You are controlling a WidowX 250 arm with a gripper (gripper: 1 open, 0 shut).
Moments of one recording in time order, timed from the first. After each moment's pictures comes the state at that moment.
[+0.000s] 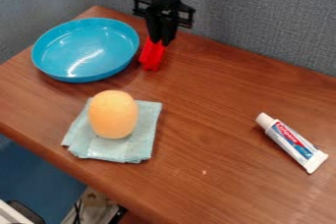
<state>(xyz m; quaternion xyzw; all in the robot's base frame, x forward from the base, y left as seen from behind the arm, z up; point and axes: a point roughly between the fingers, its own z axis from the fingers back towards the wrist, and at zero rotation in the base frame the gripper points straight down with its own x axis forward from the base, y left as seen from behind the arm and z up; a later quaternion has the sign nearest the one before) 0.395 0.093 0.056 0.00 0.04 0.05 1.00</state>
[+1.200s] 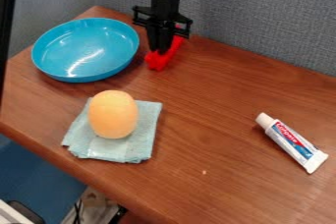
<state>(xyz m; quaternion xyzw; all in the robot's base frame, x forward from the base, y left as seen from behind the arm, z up) 0.400 0.100 0.036 0.01 0.05 0.05 1.00</state>
